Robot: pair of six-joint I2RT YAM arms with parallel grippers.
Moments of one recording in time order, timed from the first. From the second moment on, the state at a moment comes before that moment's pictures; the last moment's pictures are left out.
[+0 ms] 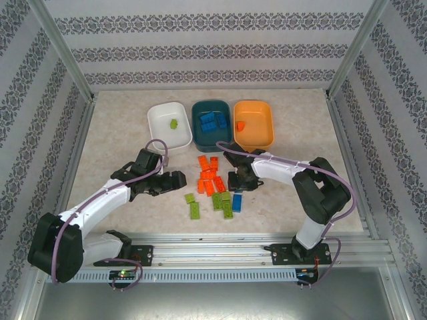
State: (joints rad) left arm -0.39 1.18 0.67 -0.49 0.34 -0.66; right arm 0.65 1.73 1.01 -0.69 -0.05 0.62
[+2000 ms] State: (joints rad) left arm -0.38 1.16 0.65 -0.46 0.39 -0.67; right arm 0.44 2.51 2.39 -0.92 -0.17 0.48
